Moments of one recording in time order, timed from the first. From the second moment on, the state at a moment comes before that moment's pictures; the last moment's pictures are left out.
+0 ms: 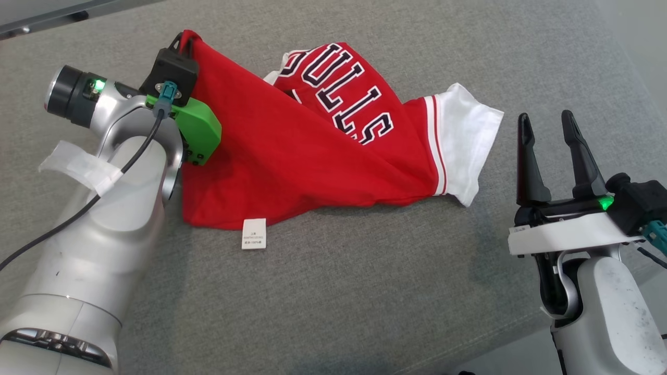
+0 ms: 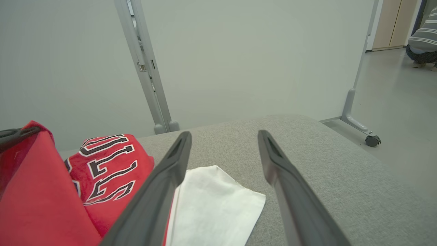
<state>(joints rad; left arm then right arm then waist) -1.00 0.22 -0.59 0.91 -0.13 0.07 -0.18 -0.28 -0.05 -0.01 0.06 0.23 0.13 -0.26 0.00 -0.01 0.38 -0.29</state>
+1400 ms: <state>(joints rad) -0.31 0.12 -0.33 0.40 -0.35 0.07 -0.26 -0.12 -0.05 -0.12 0.14 0.08 0.13 -0.26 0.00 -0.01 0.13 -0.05</state>
